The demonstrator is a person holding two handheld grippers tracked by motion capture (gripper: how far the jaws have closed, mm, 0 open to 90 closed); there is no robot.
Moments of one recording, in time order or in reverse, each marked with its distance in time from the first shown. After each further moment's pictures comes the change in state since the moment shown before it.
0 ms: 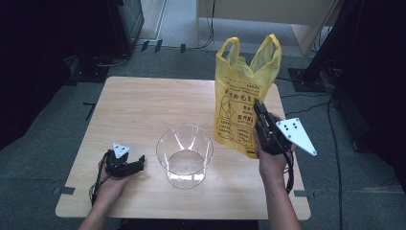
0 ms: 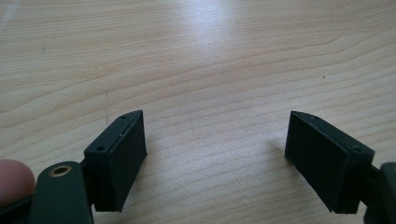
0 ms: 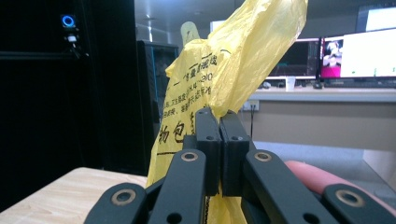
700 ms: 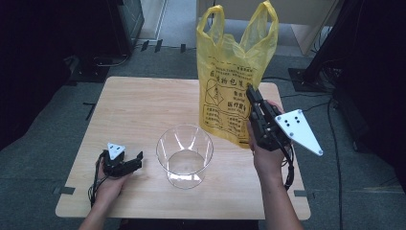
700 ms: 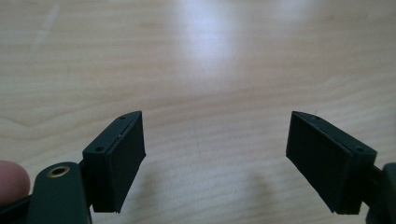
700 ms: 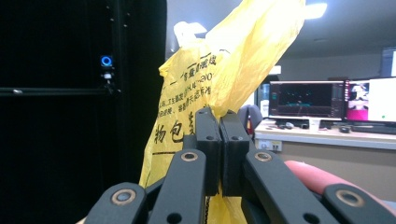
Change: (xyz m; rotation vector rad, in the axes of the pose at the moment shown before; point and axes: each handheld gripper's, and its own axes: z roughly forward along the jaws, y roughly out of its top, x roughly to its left) left arm 0.003 0.004 -0.013 -0.153 0.012 -0.074; right arm 0.037 0.055 -0.006 -0.137 0.102 -0.021
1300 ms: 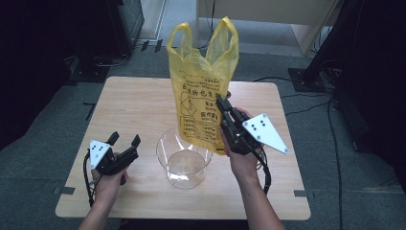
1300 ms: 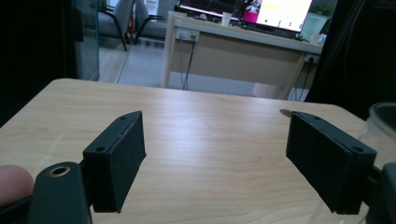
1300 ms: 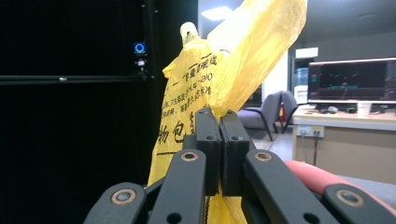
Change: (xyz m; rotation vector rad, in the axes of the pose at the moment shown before) left arm -0.017 0.039 -0.049 -0.414 -0.114 -0.118; right arm 0.040 -0.039 0.018 0.057 0.122 0.059
